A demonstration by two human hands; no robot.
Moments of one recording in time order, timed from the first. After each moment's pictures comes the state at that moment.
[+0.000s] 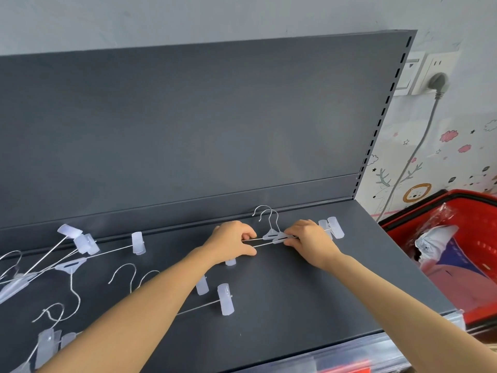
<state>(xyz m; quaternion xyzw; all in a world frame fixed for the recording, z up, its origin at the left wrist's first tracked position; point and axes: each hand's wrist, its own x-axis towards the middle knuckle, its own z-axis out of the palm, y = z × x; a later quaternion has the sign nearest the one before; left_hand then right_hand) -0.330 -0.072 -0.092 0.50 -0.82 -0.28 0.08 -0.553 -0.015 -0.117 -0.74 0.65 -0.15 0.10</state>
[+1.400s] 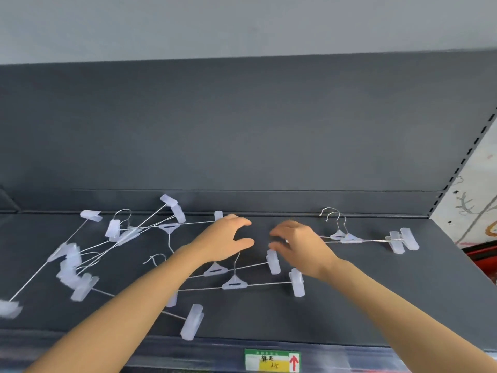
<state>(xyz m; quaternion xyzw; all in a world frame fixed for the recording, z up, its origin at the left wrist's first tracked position) -0.167 -0.015 -0.050 0.55 -0.80 -0.21 0.12 -0.378 0.012 -0.059 -0.82 0.51 -0.21 0.13</state>
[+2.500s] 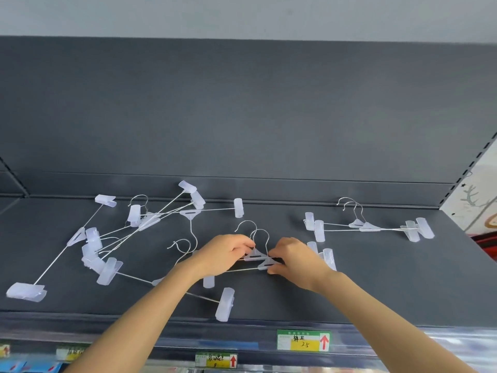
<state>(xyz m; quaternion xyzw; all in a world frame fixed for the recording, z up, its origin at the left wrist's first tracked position) -0.105 0.021 -0.085 0.52 -0.76 -0.36 0.13 -0.316 0.034 -0.098 -0.84 0.52 -0.06 0.13</state>
